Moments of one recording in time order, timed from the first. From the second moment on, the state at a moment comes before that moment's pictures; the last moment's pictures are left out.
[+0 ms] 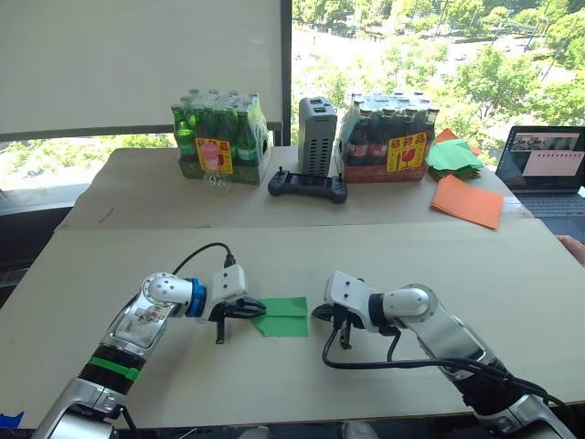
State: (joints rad) left arm -0.44 0.66 -0.24 0.14 -0.14 0.18 -1.21; right arm -0.43 -0.58 0.40 -0.23 0.03 0.53 0.92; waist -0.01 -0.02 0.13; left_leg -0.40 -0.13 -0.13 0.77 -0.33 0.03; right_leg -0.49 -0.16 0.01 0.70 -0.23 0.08
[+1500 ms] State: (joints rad) left arm -0.46 0.63 -0.29 0.10 -0.11 0.21 -1.20; right arm -0.50 -0.42 0.45 -0.09 0.01 0.50 0.86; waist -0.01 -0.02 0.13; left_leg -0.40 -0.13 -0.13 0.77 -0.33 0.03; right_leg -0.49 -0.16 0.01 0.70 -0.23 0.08
